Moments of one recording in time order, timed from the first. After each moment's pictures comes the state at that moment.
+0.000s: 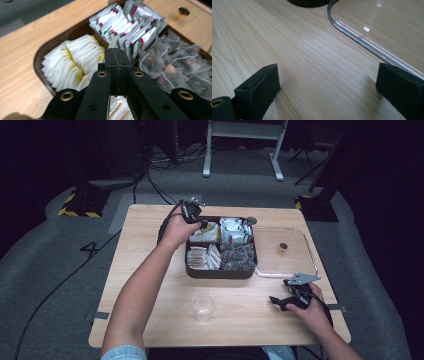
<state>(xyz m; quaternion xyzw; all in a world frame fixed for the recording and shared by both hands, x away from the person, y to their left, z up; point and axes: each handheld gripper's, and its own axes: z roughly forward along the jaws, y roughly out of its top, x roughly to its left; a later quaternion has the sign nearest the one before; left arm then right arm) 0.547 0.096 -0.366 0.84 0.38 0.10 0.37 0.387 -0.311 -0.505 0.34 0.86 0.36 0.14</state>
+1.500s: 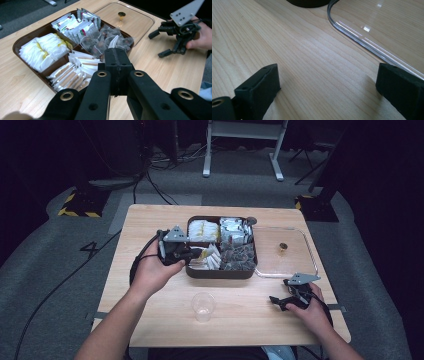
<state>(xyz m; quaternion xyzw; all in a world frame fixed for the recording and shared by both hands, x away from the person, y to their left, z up) 0.376 0.127 -0.328 0.83 0.31 0.12 0.45 0.388 -0.311 -0.505 0.33 0.86 0.36 0.14</state>
